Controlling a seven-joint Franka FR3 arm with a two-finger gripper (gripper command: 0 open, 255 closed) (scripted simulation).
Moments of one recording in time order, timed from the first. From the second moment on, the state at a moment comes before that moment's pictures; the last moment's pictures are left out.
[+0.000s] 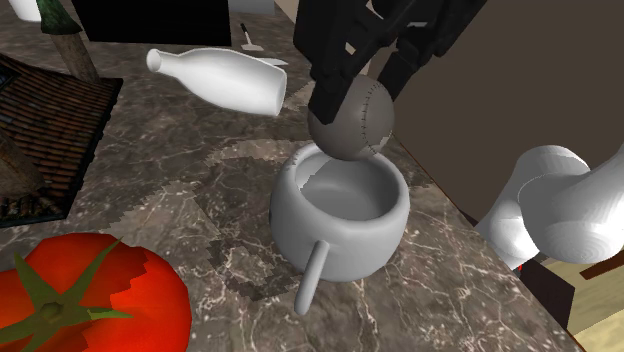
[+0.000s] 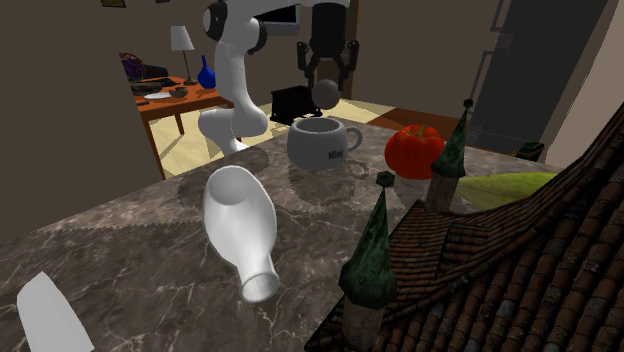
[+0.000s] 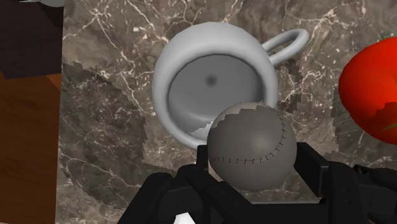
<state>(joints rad) 0.38 -0.48 0.58 -1.86 0.09 1.60 1.00</state>
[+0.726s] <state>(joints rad) 0.40 -0.53 0.59 -2.02 0.12 1.73 1.00</state>
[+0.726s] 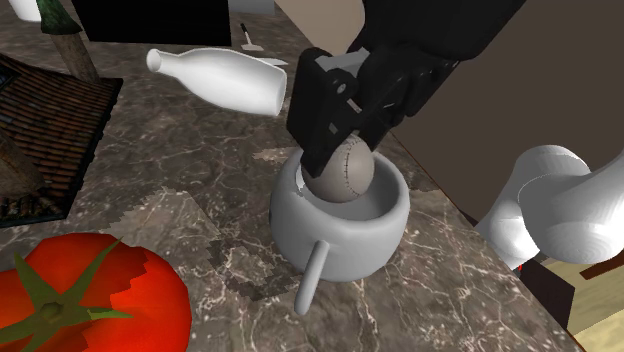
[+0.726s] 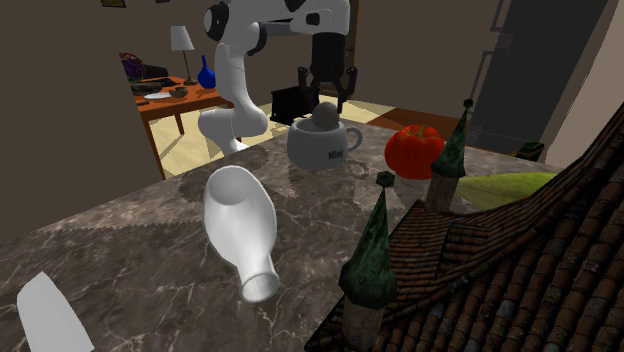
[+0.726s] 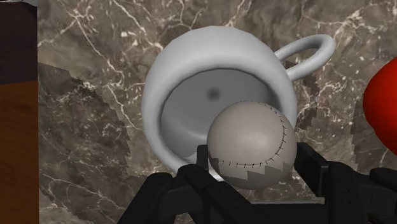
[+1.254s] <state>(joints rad) 0.40 -0.53 0.59 -2.03 0.12 1.73 1.00</state>
